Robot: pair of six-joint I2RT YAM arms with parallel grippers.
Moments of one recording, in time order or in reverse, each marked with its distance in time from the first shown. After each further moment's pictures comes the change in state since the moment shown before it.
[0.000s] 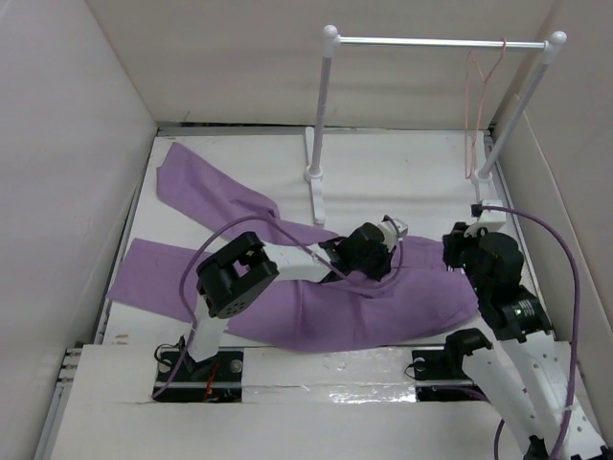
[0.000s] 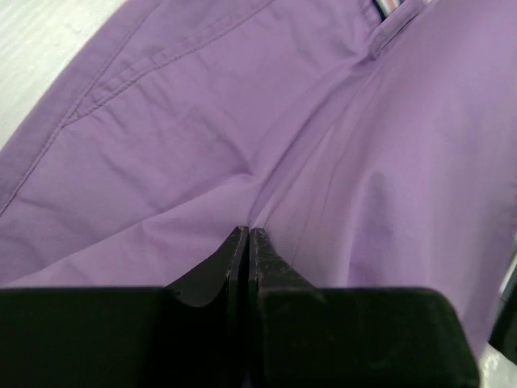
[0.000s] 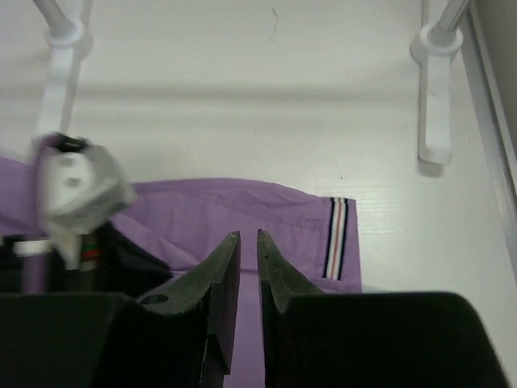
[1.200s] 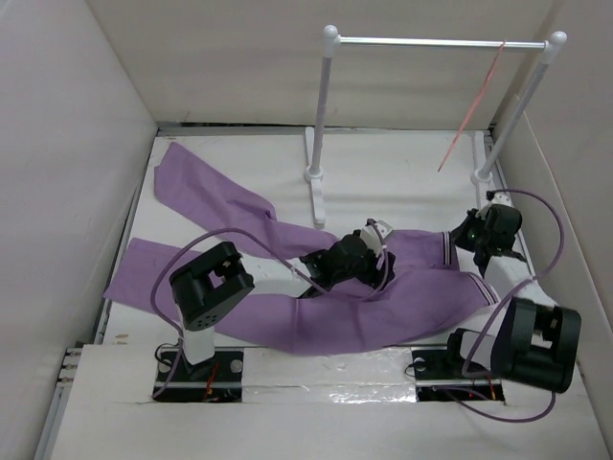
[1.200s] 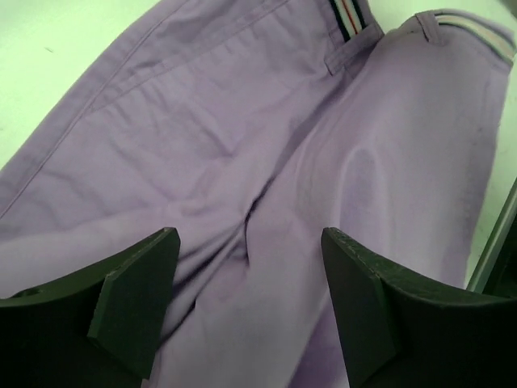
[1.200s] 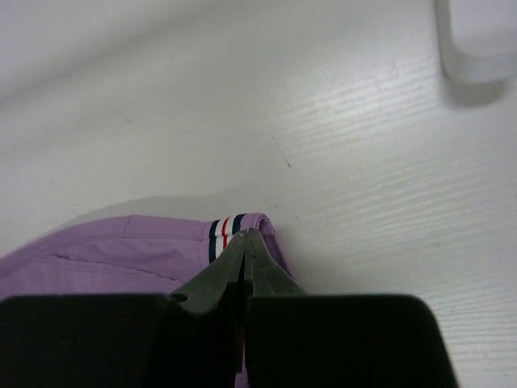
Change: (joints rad) left arm -0.037 -0.200 -0.288 0.269 -0.123 -0.034; right arm -0.529 0.761 -0.151 0.570 -0.445 0.101
